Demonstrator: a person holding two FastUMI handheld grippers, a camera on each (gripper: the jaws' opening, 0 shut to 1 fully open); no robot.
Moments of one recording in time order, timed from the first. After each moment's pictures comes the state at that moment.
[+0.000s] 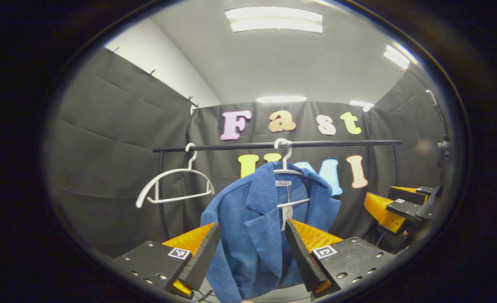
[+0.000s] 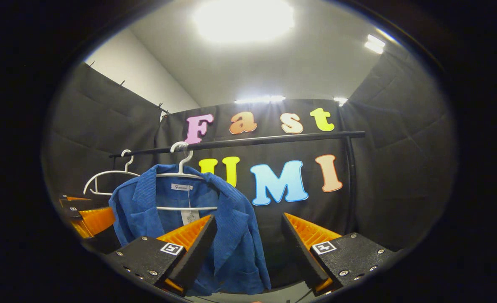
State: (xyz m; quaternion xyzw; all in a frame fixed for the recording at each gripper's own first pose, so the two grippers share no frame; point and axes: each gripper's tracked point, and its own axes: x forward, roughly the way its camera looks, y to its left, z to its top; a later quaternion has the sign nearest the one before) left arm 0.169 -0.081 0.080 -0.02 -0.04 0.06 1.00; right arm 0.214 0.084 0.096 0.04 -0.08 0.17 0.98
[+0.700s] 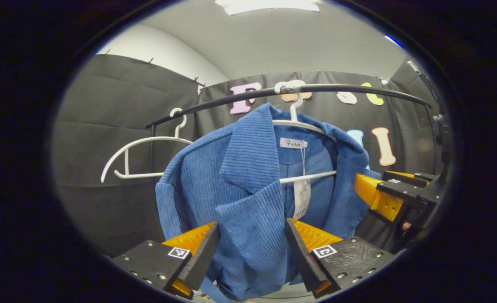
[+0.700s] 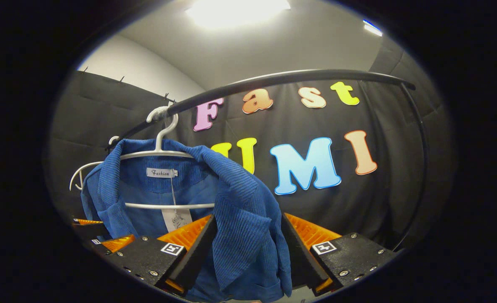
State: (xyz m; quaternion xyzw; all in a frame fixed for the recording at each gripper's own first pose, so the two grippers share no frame) left arm 0.278 -0.090 -0.005 0.00 0.04 0.15 0.99; right arm 0.327 0.156 0.048 0.05 -0.02 0.25 0.97
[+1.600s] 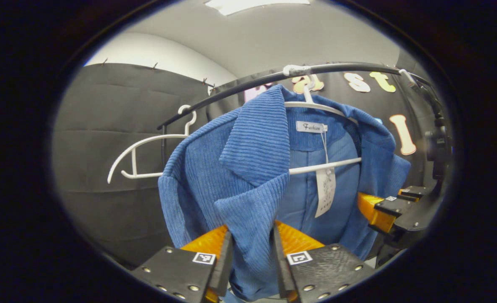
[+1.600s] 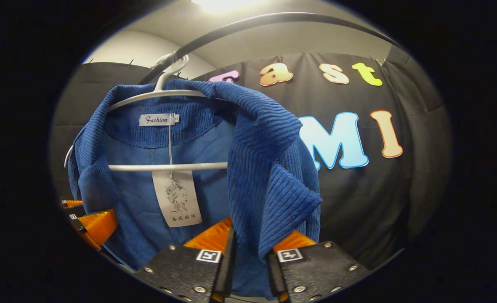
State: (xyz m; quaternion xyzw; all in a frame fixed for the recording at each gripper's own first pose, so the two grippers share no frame) left arm 0.297 -0.078 -0.020 0.02 0.05 0.17 0.98; right arm 0.357 0.203 -0.001 0.02 0.01 0.28 0.96
